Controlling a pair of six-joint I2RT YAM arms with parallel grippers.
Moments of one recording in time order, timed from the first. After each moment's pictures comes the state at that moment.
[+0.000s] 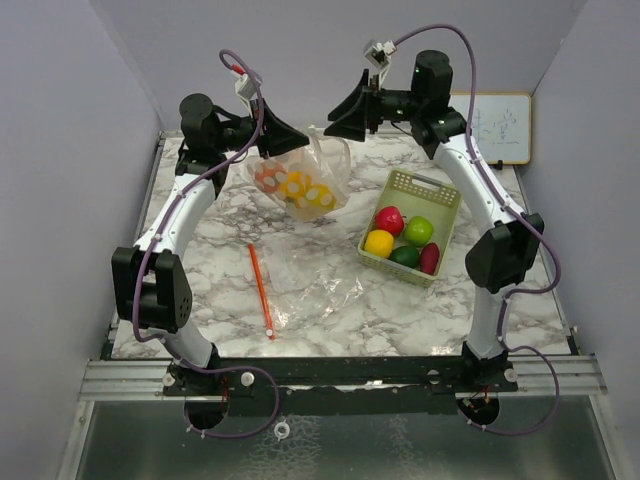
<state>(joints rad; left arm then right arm) -0.14 1.65 1.46 0.41 1.18 -0.60 0.36 1.99 2.09 -0.16 -1.12 0.21</state>
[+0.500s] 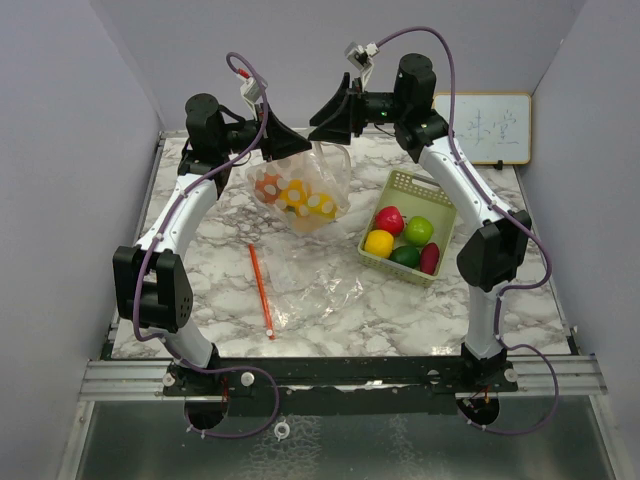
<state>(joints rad) -0.16 1.66 1.46 0.33 1.17 -0.55 0.42 2.04 2.11 -0.01 -1.15 0.36</state>
